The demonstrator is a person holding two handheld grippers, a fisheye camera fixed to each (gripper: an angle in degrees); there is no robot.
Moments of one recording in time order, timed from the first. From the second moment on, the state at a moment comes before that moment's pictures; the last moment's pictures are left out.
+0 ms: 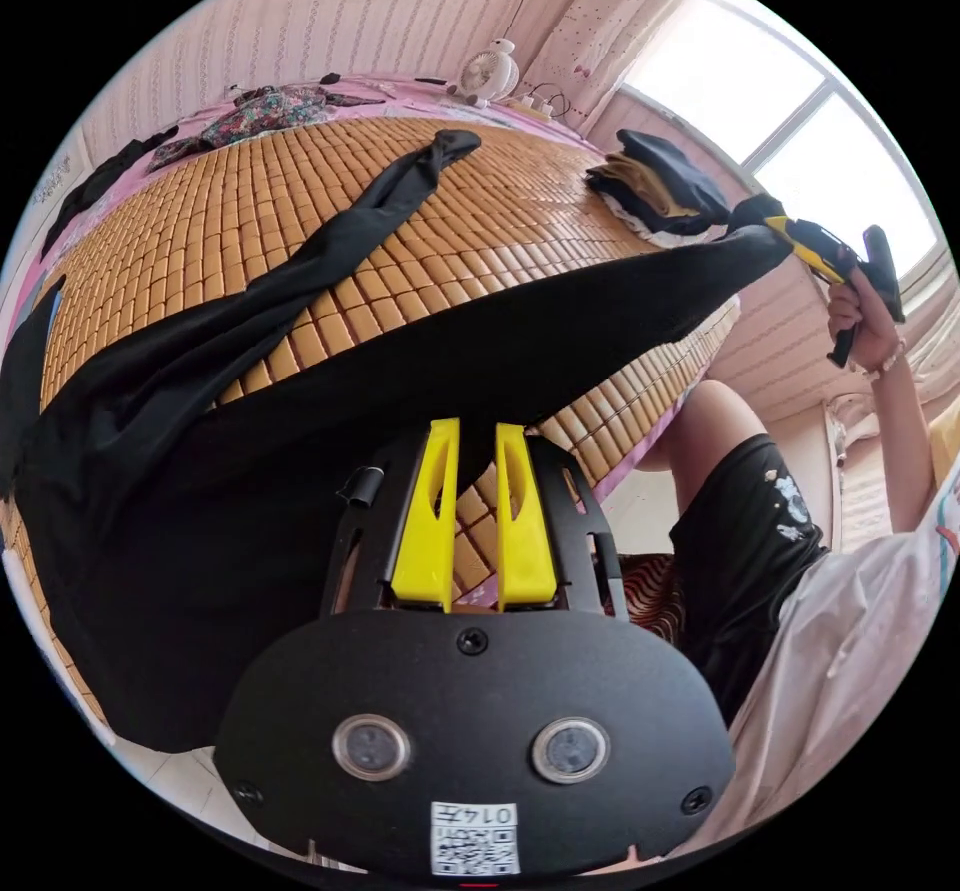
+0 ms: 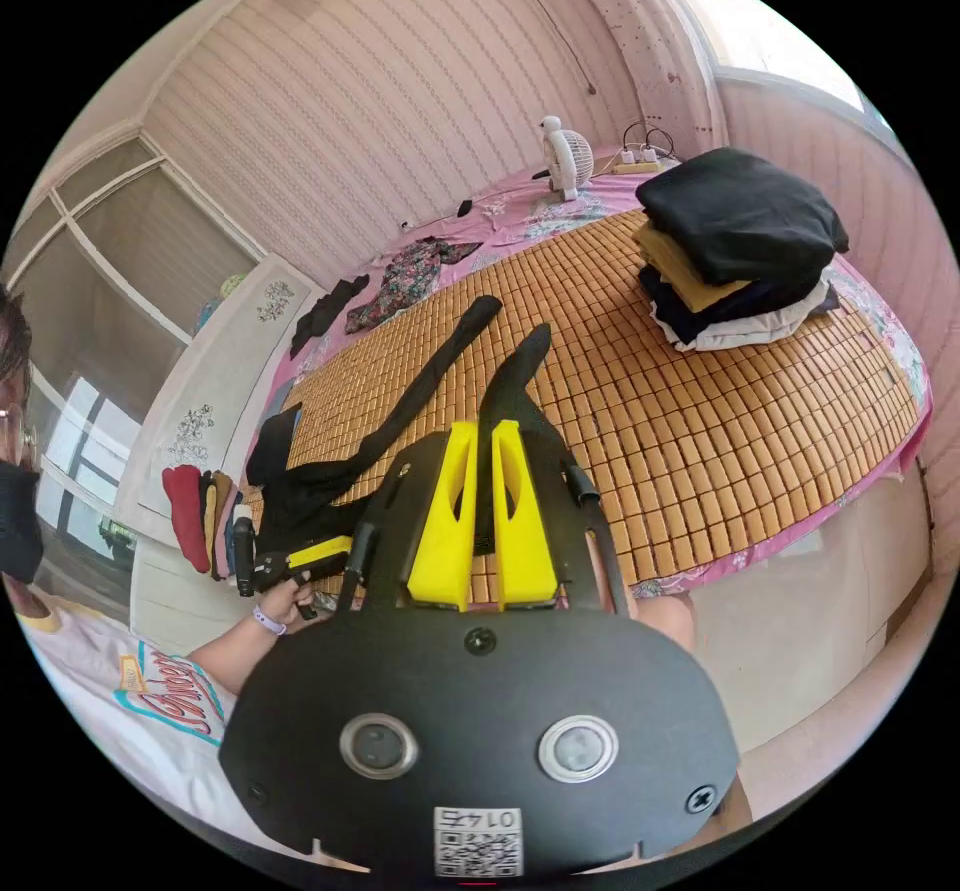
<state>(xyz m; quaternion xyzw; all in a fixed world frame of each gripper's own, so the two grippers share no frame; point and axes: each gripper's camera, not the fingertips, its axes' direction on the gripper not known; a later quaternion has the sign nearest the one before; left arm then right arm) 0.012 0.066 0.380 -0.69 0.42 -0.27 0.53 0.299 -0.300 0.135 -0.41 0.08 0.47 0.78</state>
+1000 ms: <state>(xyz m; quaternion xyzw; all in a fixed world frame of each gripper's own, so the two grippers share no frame) -0.019 0.127 0.352 -0.77 0.23 -0.29 0.52 0.233 -0.144 0.173 -0.71 0.16 0.15 0.67</state>
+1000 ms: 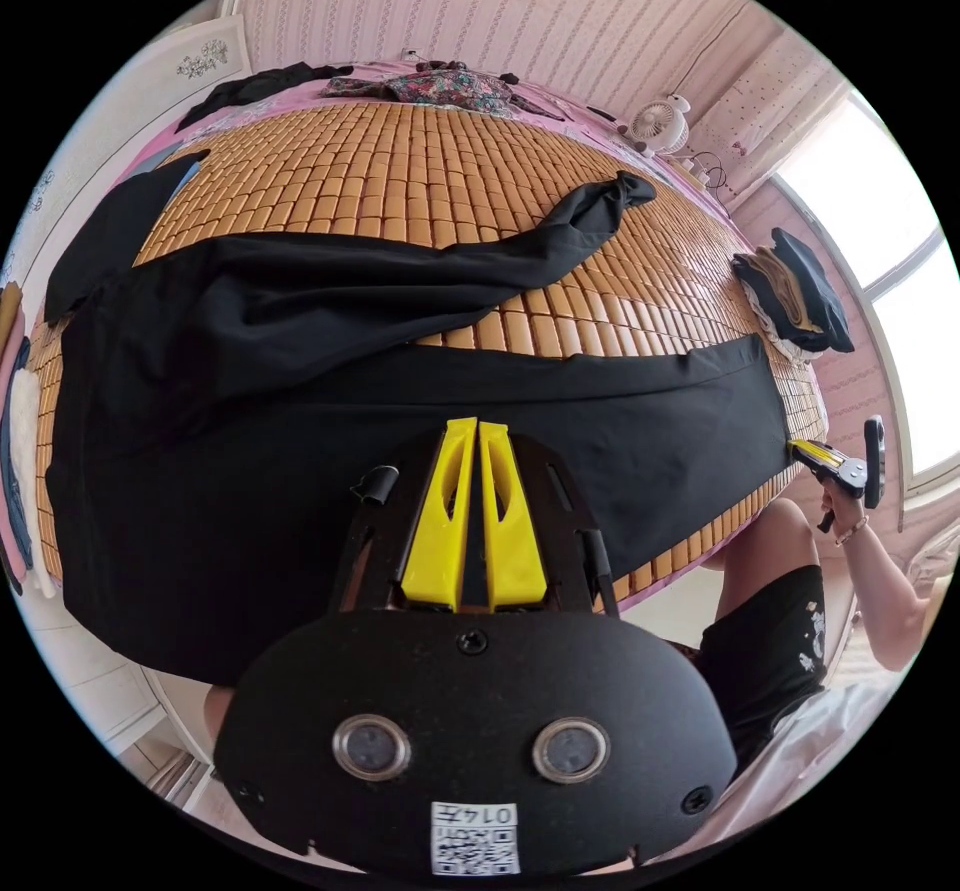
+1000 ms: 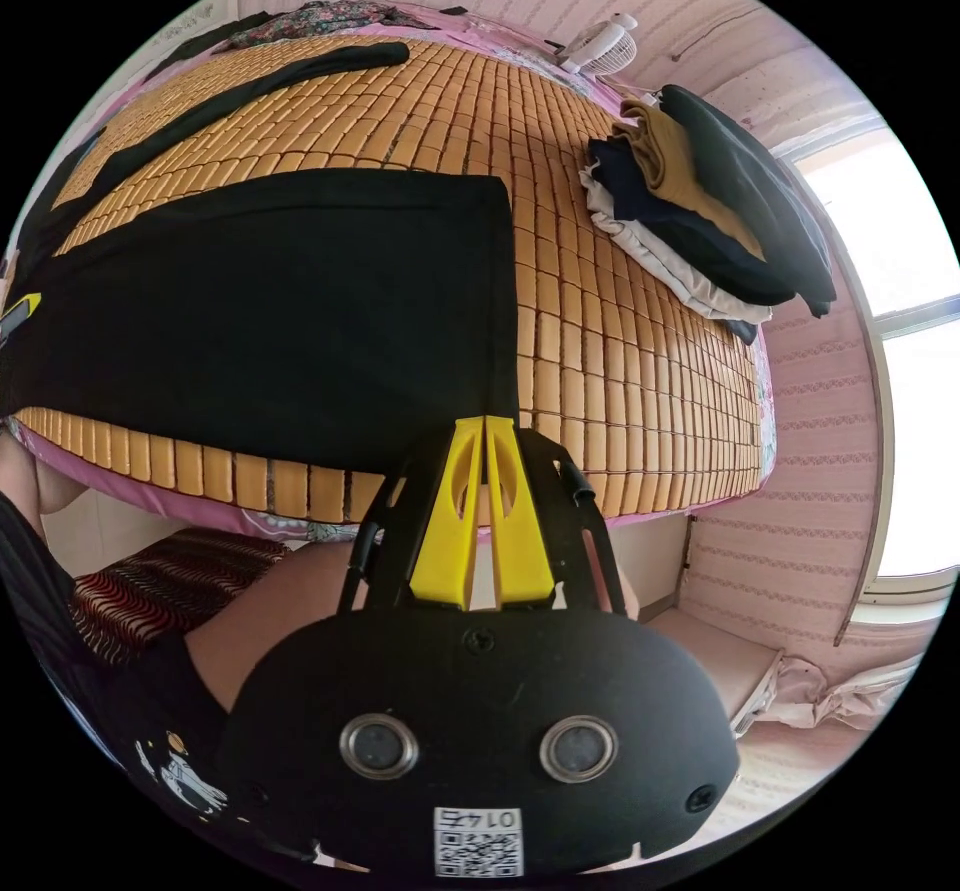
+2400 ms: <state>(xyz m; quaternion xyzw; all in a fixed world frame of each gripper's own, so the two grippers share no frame) 0.157 -0.010 0.400 -0.59 0.51 -0.07 0.62 0.300 -0.264 0.026 -0.36 0.16 0.28 0.87</state>
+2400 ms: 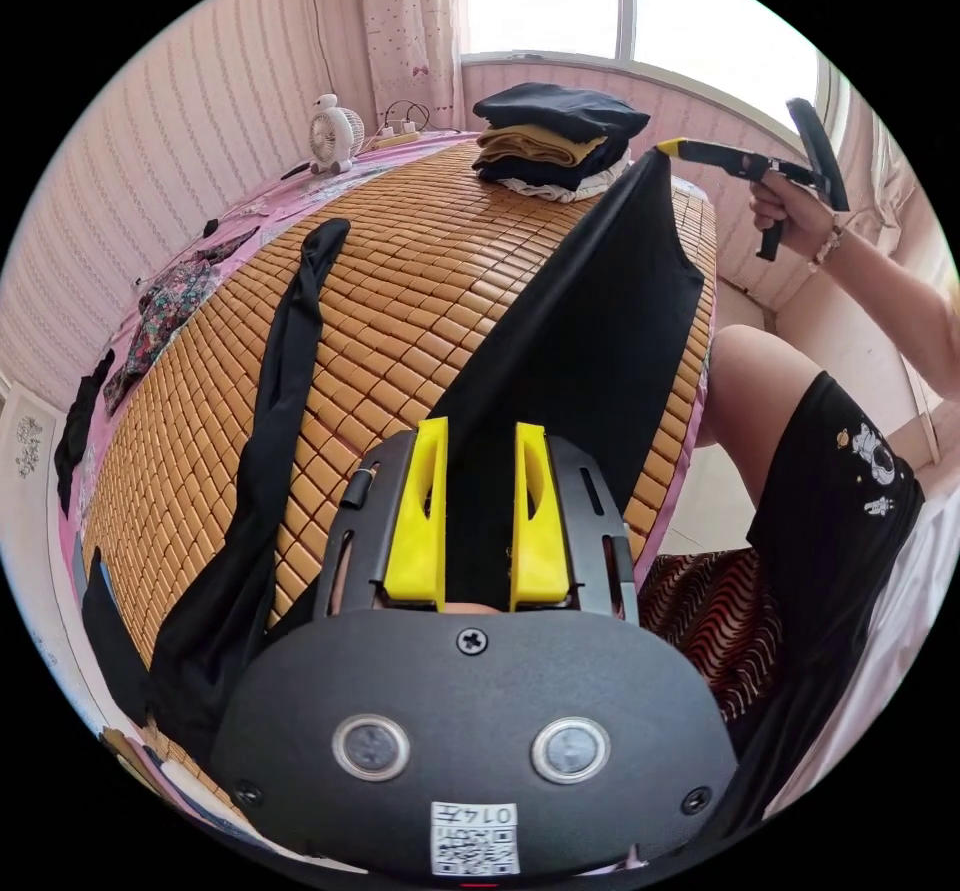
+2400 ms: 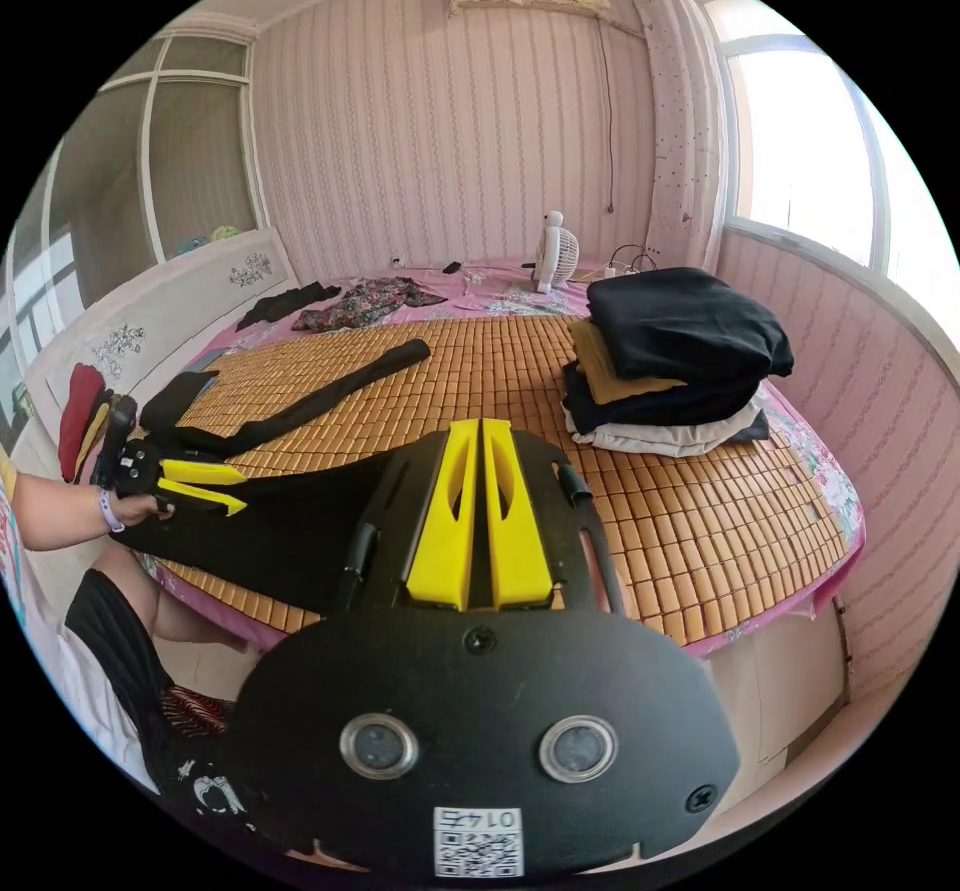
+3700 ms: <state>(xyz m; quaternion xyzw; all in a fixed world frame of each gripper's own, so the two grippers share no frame) 0.080 0.034 0.398 -0.68 0.52 -0.16 0.48 0.342 -0.125 0.048 -0.60 0.16 0.39 0.68</state>
